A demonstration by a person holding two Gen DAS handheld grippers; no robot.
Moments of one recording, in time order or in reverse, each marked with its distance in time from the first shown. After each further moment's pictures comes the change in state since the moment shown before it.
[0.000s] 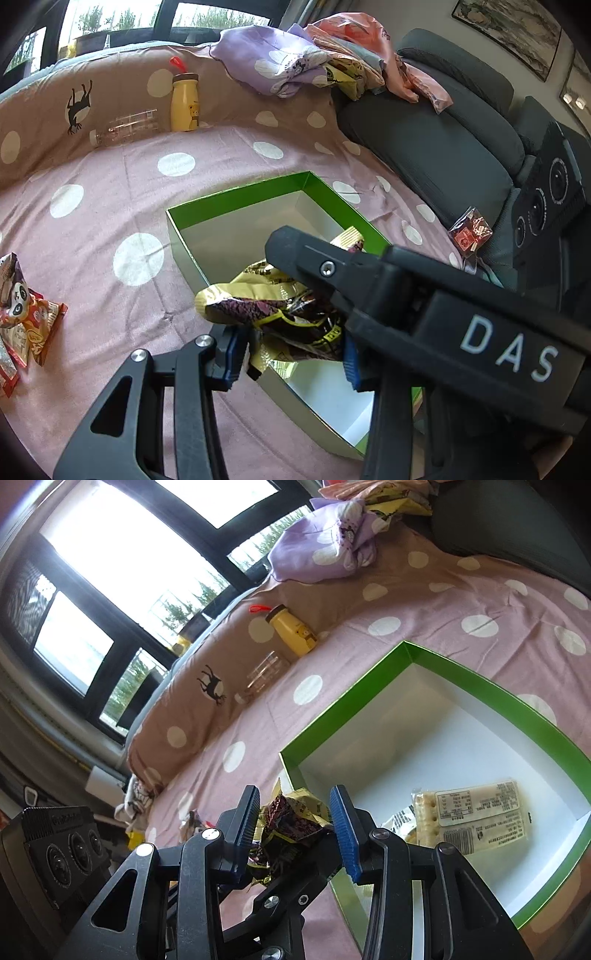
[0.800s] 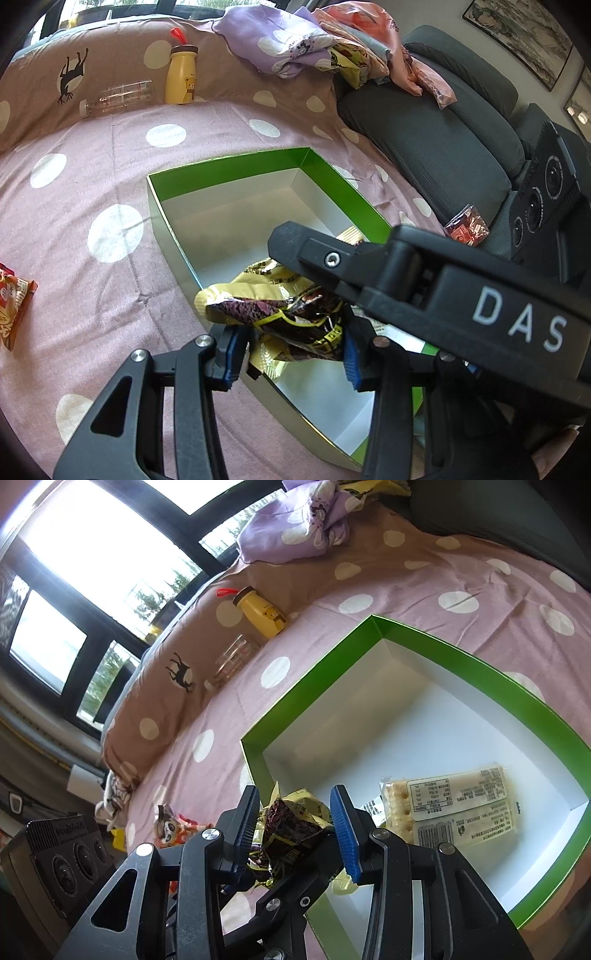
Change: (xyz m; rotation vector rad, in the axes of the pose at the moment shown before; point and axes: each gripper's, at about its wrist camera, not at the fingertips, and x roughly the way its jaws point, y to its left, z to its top) left arm 0.028 0.007 -0.008 -0.056 0.050 -0.051; right arm 0.015 -0.021 -0.001 0.047 0.061 -0.067
